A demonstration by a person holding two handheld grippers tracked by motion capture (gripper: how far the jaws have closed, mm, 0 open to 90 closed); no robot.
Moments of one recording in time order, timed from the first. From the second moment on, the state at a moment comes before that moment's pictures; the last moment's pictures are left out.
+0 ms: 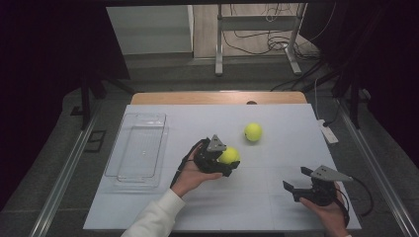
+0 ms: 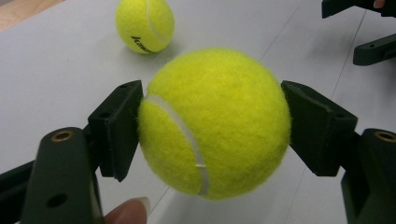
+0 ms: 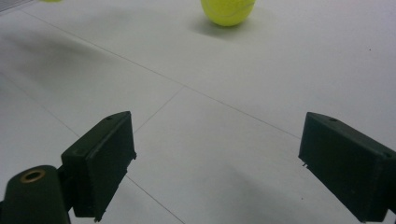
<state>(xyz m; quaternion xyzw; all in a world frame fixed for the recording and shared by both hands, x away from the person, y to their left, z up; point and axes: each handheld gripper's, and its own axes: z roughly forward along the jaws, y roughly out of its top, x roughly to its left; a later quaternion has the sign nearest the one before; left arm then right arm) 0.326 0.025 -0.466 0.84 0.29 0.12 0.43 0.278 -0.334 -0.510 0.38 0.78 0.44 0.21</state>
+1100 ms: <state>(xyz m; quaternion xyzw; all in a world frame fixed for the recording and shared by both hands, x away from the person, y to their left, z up) 0.321 0.049 -0.440 0.82 0.30 0.14 0.47 0.278 -0.335 -0.510 0.38 0.78 0.44 0.21</state>
